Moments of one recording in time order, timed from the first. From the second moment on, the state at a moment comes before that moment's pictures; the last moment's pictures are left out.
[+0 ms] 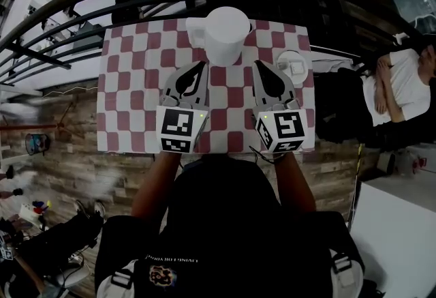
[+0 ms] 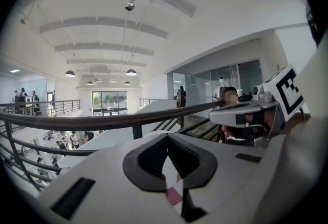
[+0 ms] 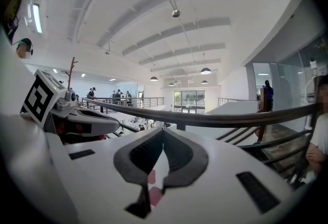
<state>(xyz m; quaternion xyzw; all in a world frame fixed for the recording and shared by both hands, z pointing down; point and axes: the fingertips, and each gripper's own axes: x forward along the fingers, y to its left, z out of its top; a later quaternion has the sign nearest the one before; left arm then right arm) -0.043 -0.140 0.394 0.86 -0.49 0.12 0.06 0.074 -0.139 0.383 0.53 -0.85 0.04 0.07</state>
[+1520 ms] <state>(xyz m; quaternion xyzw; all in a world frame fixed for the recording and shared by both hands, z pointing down) -0.079 0.090 0.282 0.87 -0.49 0.06 -0.02 0.029 0.098 0.271 0.54 -0.84 -0.05 0.01</state>
